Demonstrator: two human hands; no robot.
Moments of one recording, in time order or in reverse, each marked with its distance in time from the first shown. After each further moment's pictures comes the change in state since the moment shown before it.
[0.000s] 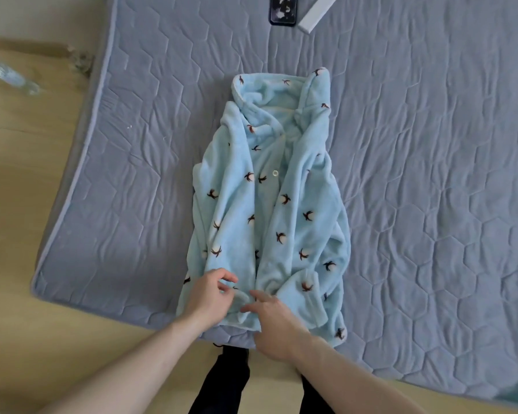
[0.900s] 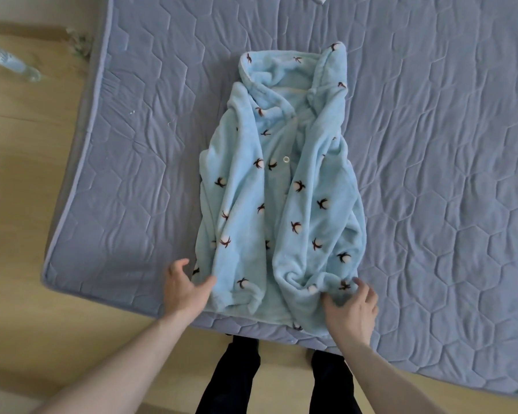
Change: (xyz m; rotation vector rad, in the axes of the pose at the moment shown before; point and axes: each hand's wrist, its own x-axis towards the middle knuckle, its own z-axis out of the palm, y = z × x) left_hand 0.010 -0.055 -0.026 -0.063 0.241 -0.339; right_hand -0.008 0.103 0.040 0.558 0.735 0.752
